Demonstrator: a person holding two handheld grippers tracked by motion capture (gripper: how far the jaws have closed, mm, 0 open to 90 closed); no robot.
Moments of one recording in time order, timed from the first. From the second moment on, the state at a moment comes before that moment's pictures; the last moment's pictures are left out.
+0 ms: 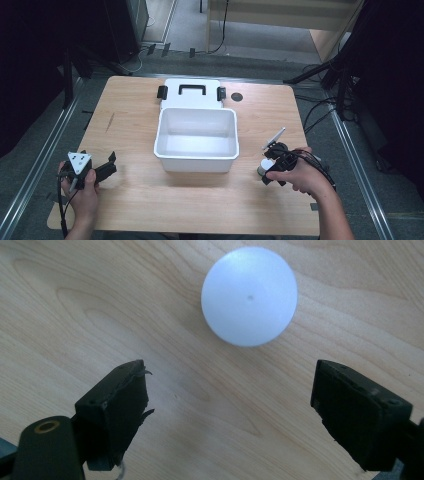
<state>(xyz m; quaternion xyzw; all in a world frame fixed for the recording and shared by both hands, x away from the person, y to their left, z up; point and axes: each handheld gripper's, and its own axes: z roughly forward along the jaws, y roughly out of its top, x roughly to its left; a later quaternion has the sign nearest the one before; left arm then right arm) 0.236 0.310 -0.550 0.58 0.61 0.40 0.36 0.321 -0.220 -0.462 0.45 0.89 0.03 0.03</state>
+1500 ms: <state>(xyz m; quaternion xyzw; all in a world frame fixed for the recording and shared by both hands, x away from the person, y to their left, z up) 0.239 0.314 -0.550 0.58 0.61 0.38 0.38 0.357 -0.201 -0.462 0.46 0.89 0.03 0.01</state>
